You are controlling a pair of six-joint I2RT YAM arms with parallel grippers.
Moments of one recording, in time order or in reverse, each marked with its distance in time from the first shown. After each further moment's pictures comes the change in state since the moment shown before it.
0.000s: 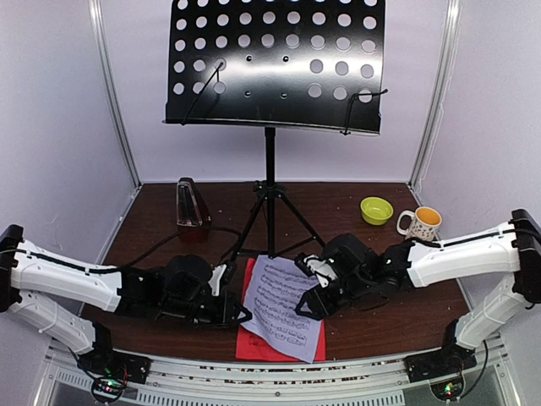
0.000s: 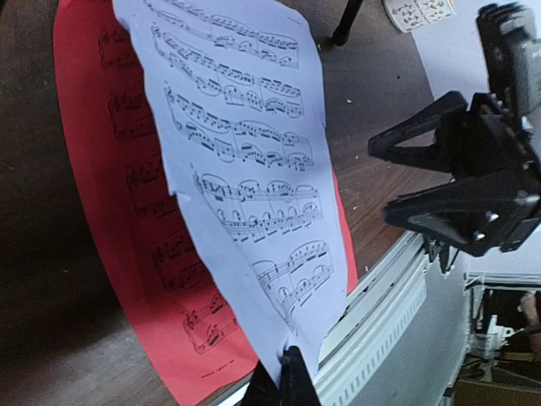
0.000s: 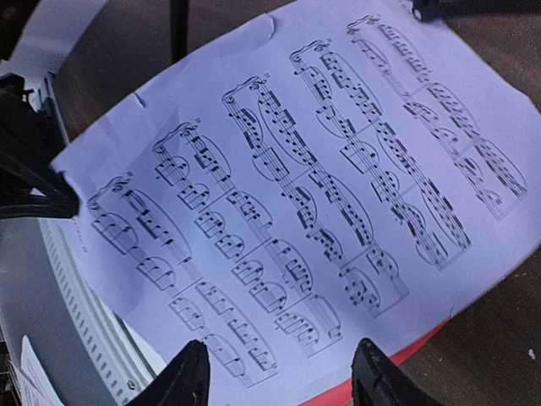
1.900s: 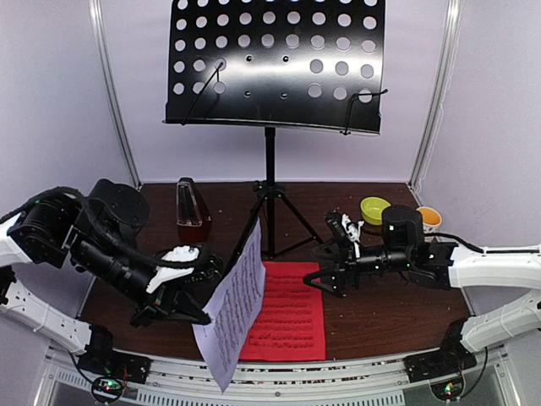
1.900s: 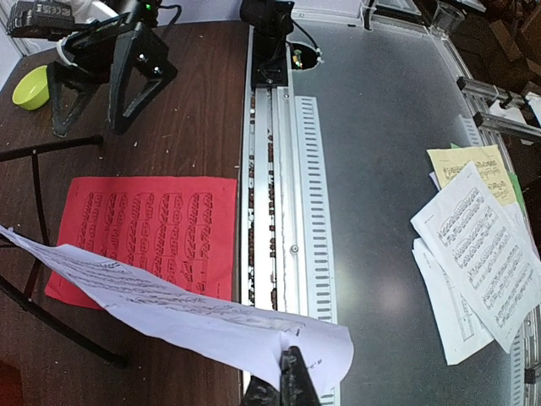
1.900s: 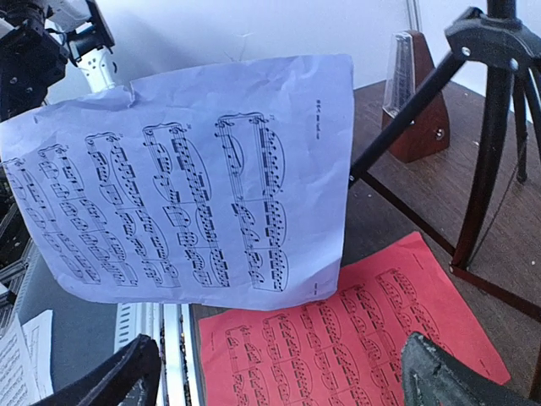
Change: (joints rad) left arm -0.219 -0.209 0.700 -0.985 0.132 1.105; right arm -0.202 -0.299 -0.191 0.465 -0.348 -0.327
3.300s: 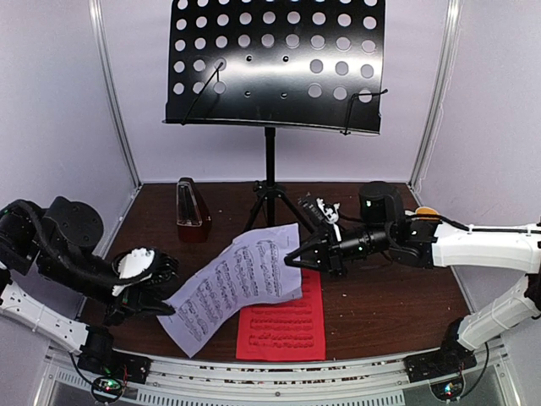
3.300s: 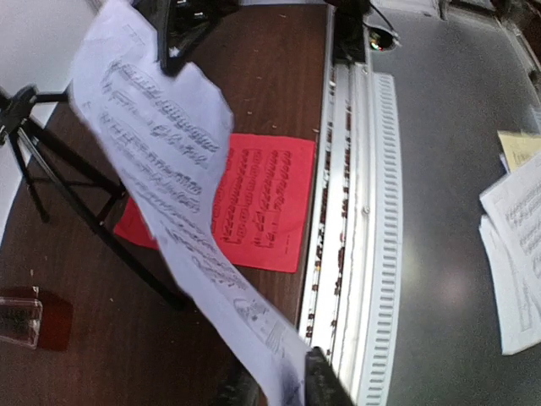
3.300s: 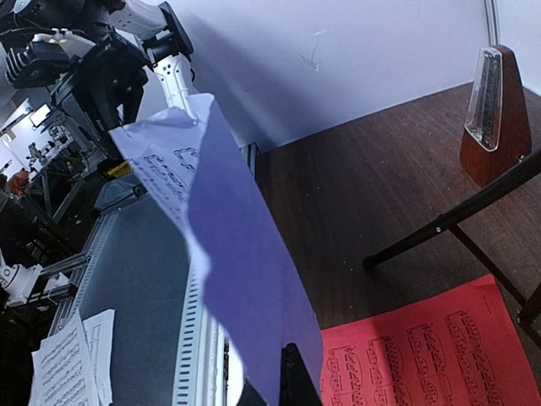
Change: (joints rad) left arm -0.104 -0.176 -0.059 -0.143 -0.299 -0.030; right arm 0.041 0.170 0.256 -0.088 -0.213 0.031
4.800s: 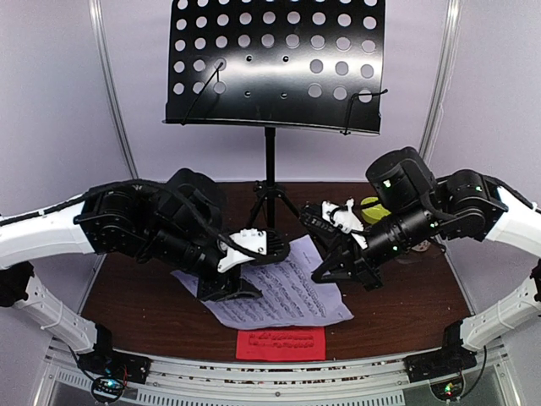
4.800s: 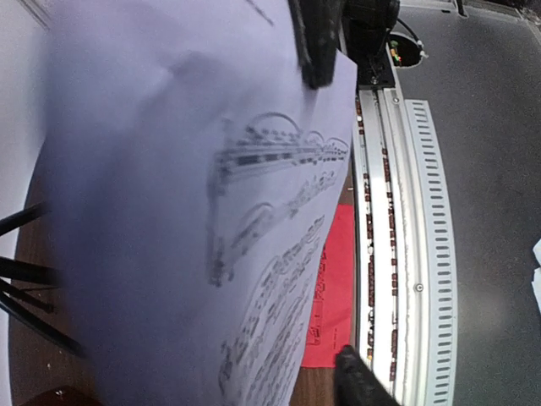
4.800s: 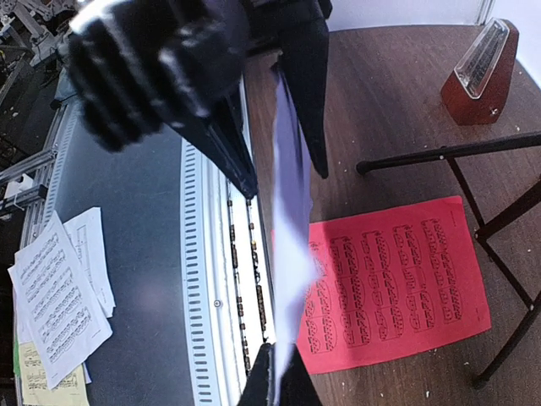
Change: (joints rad) left arm 0.224 0.462 0.164 0.292 0.154 0.257; right arm 0.281 -0.087 0.508 -1.012 0.422 -0.232
